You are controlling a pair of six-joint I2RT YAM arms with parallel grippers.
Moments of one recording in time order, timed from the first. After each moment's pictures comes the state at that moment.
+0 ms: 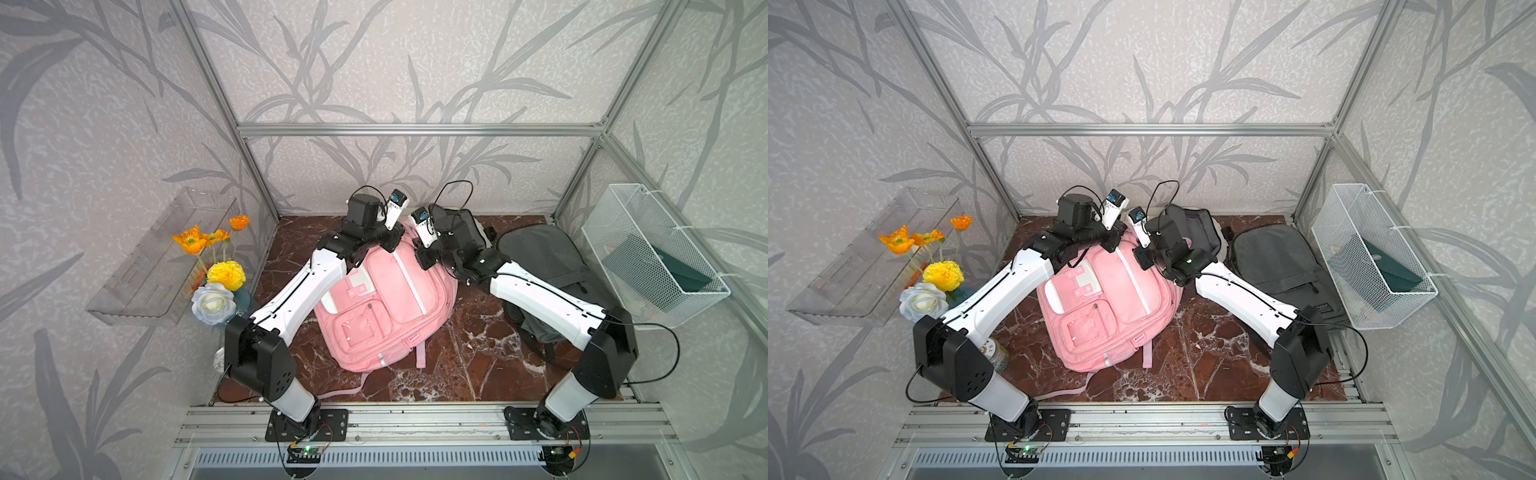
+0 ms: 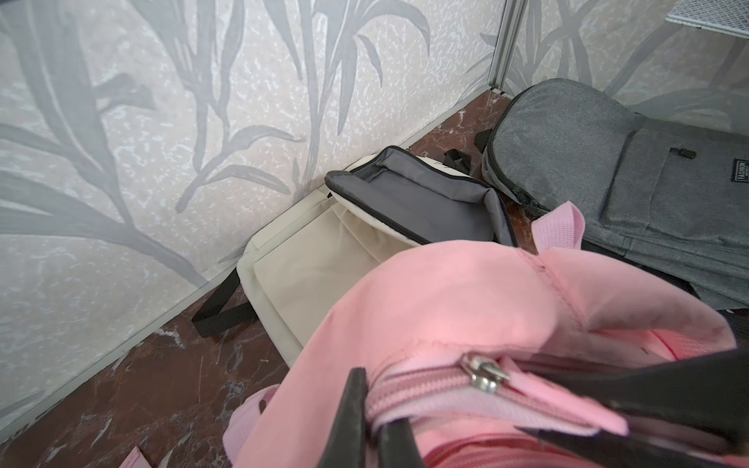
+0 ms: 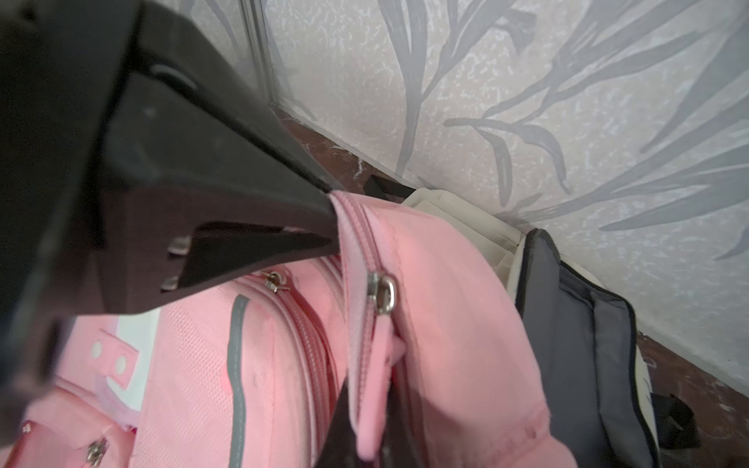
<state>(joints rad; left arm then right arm) -0.44 1.59 1.50 -0.41 0.16 0.21 0.73 1.64 1.47 -0.29 0.06 0.02</state>
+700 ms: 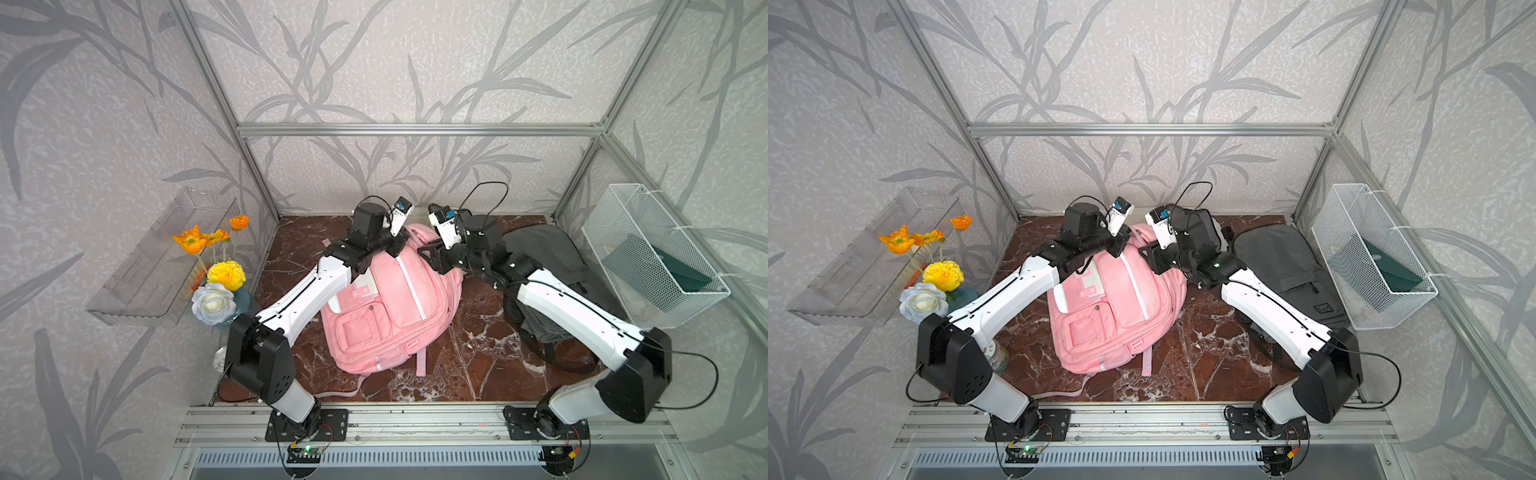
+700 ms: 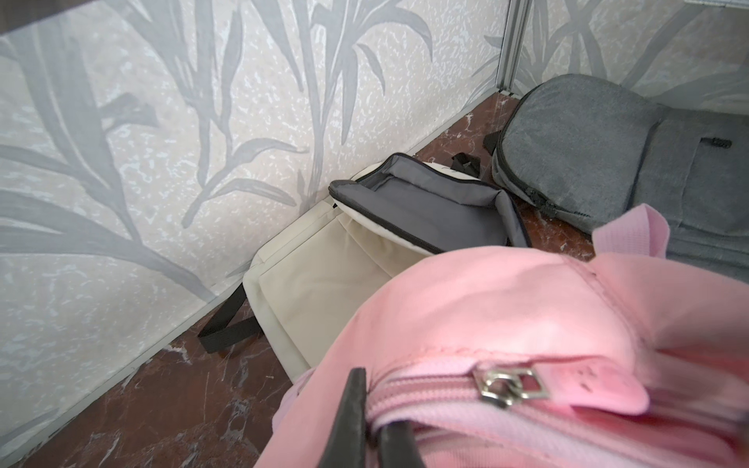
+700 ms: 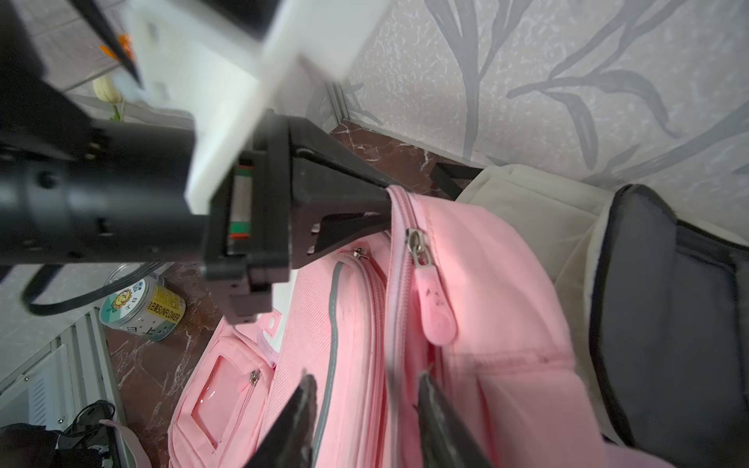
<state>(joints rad) -0.46 1.57 1.37 -0.24 0.13 0.25 0.65 1.43 1.35 -0.34 -0.19 0.15</state>
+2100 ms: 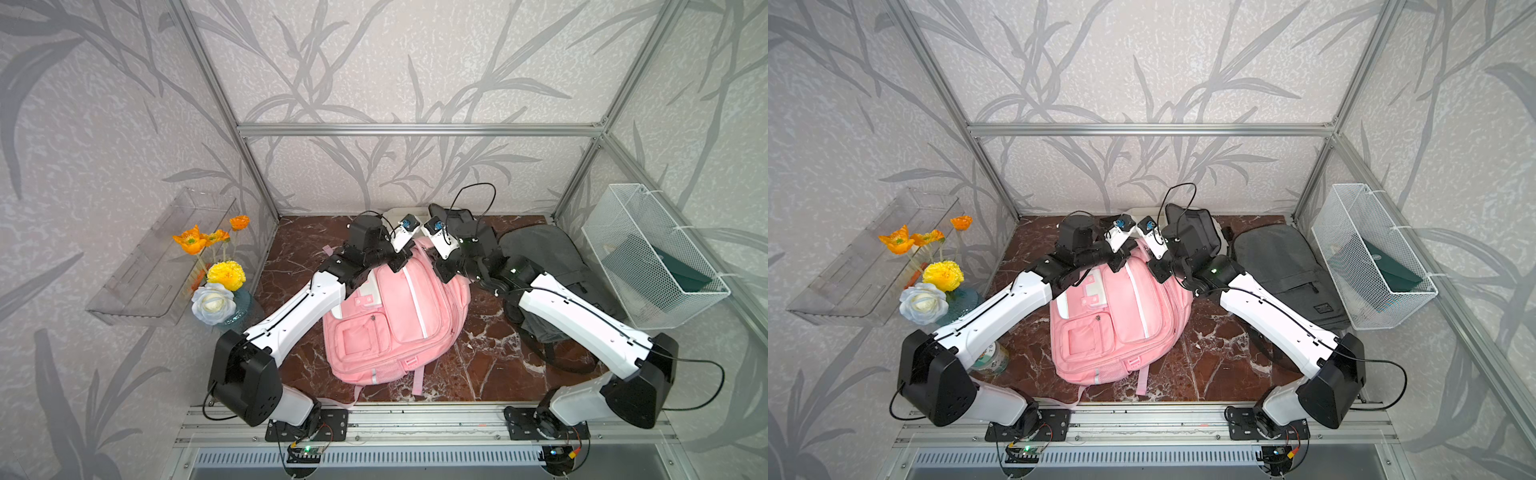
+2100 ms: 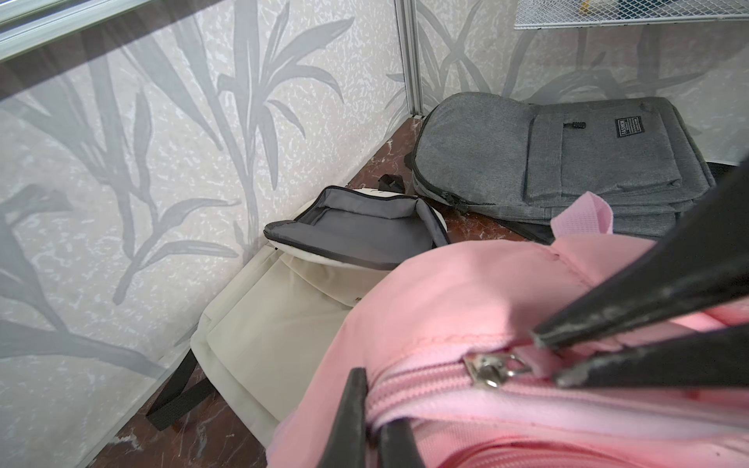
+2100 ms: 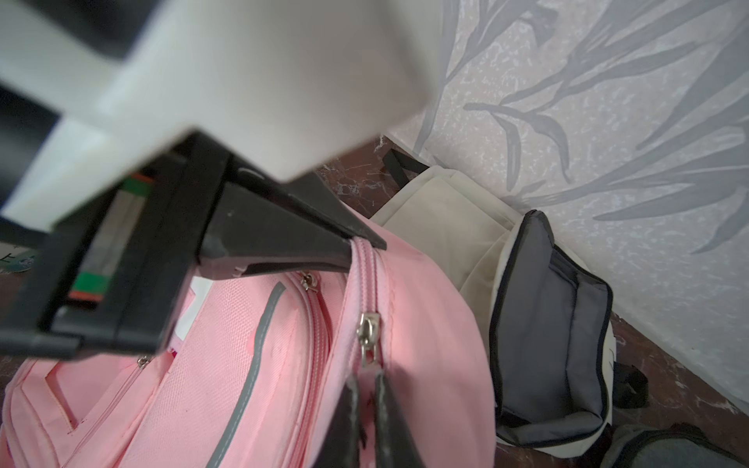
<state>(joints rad) -0.50 1.46 1.23 -0.16 0.31 0.37 0.73 1.45 1.40 -0.48 0.05 -0.10</state>
